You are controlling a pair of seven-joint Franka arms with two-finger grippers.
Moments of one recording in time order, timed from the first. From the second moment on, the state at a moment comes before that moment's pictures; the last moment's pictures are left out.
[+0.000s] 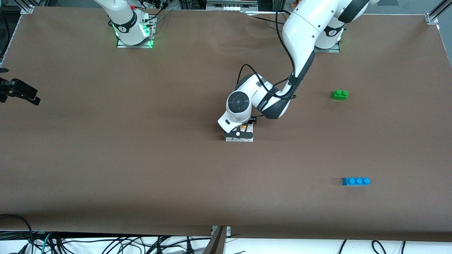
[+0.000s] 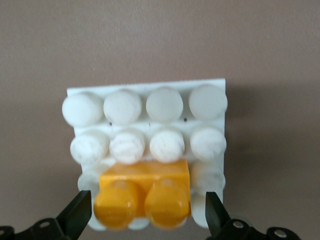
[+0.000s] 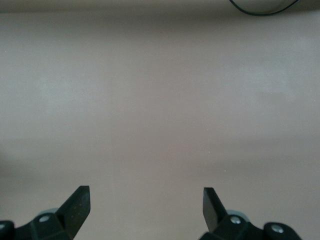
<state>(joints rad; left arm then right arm) -0.60 0.83 -0.15 -1.40 0.02 2.05 -0.67 0.09 0.12 -0.16 -1.46 -0.02 1.64 -0.01</state>
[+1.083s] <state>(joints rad) -0.50 0.55 -0.14 -1.37 0.02 1.77 -0.71 0.09 0.12 -0.16 -1.46 -0.02 1.64 -0.01</state>
